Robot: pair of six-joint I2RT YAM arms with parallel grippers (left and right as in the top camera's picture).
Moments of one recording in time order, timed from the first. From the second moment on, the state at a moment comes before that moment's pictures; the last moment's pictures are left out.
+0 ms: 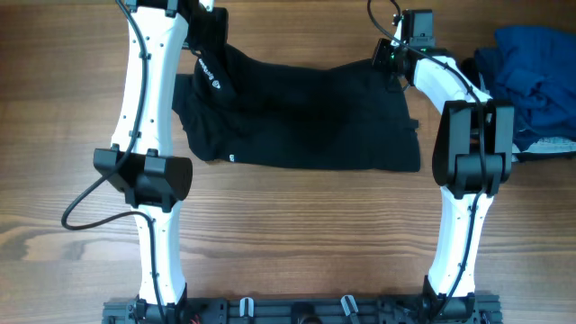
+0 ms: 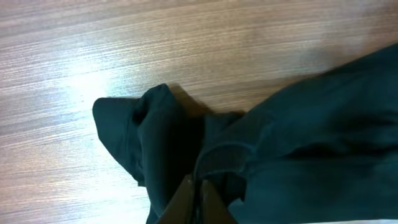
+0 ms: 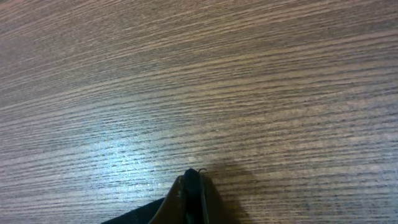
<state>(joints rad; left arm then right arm) -0.18 2.33 2.69 -1.55 -0.01 -0.07 0.04 2.39 1.76 -0.28 -0.12 0.30</state>
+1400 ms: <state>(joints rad) -0.12 2.33 2.61 -1.52 0.01 -0.07 -0.11 2.09 1.76 -0.87 -0.28 -0.01</state>
